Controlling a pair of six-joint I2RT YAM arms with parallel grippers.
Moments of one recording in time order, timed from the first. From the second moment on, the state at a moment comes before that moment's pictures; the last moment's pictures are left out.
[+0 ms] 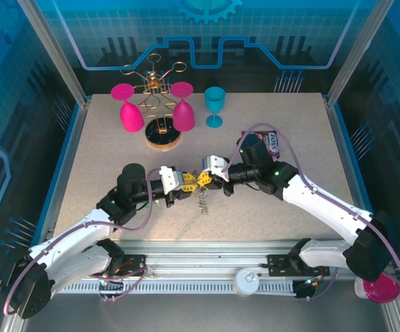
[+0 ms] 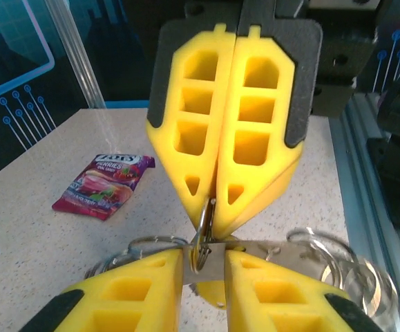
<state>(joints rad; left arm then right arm) -0.57 0.93 0.51 0.20 0.61 0.29 0.71 1.25 1.01 -0.36 -0.67 -0.59</state>
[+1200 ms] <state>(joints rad) -0.57 0.92 0.55 0.11 0.64 0.37 0.68 1.20 0.93 -0.30 -0.71 -0.45</state>
